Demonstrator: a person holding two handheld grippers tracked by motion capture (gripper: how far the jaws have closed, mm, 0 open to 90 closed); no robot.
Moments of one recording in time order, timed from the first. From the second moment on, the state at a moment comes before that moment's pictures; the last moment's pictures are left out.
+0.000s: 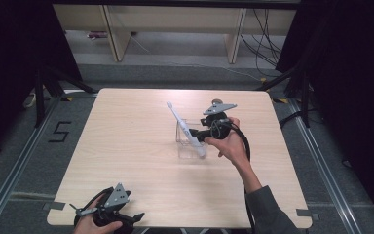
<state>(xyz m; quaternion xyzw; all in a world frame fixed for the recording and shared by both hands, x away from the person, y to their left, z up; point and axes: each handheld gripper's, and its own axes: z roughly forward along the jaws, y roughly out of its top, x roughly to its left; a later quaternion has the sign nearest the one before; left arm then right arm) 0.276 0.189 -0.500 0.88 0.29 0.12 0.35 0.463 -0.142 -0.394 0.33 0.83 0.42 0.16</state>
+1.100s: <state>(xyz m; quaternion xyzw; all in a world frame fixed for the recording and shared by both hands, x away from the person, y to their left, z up) 0.275 0.190 -0.499 0.88 0.30 0.12 0.36 0.435 -0.186 -0.396 0.35 0.81 0.43 0.16</state>
